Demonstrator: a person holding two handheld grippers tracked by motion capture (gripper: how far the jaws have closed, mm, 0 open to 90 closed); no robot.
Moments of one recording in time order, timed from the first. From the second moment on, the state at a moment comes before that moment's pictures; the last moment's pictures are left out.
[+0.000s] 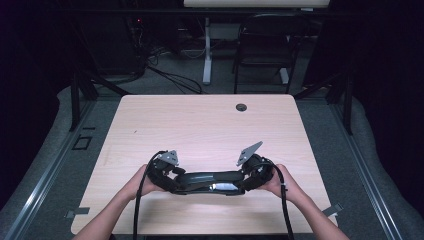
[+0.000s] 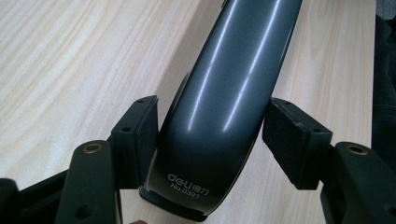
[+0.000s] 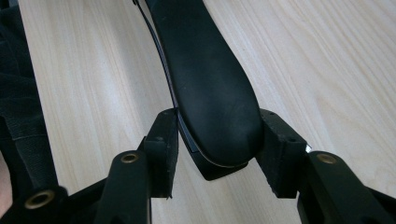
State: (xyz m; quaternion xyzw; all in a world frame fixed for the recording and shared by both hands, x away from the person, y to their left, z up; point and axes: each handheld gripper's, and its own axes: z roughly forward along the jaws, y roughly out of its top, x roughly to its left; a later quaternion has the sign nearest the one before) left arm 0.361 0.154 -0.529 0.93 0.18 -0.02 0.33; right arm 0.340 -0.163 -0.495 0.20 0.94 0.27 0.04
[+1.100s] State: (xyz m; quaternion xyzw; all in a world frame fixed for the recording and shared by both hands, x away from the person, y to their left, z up) left arm 0.323 0.130 -0.489 0.84 0.28 0.07 0.45; right arm 0.305 -0.195 -0.492 0.31 0.90 0.30 0.08
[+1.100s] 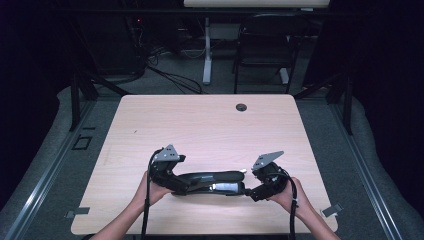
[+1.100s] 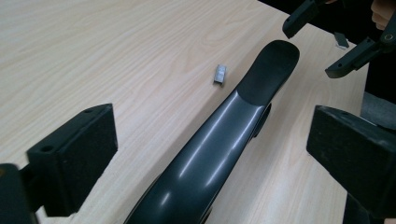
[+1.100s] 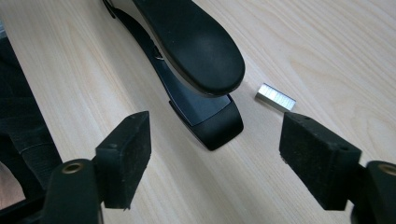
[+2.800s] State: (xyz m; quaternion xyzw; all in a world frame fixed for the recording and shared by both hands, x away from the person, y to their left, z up) left arm 0.276 0.043 -0.547 0.86 0.27 0.11 0.42; right arm 0.314 -0.189 -0.528 0.31 0.90 0.30 0.09
